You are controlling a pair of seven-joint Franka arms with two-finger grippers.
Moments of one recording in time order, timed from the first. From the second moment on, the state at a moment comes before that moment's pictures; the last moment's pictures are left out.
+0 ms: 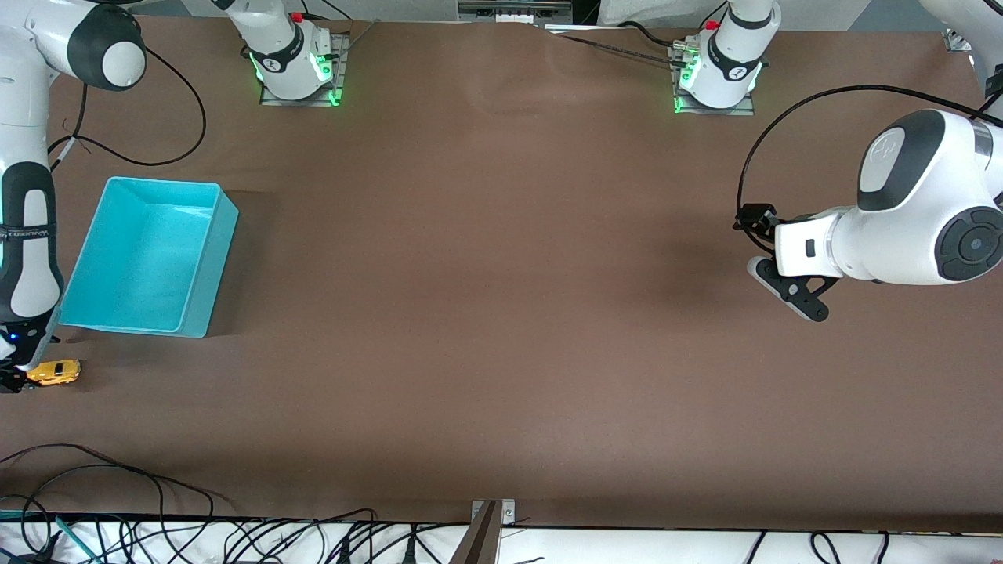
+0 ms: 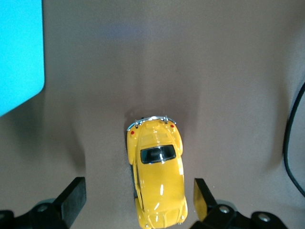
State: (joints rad) left arm 0.31 0.40 -0.53 -1.49 0.02 1.46 0.40; right arm -0.38 1.02 -0.15 -1.16 0.11 2.41 -2.13
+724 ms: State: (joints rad) left arm 0.31 0.40 -0.53 -1.49 0.02 1.46 0.40; right arm -0.40 1.05 -0.13 -1.15 0.12 2.42 -2.13
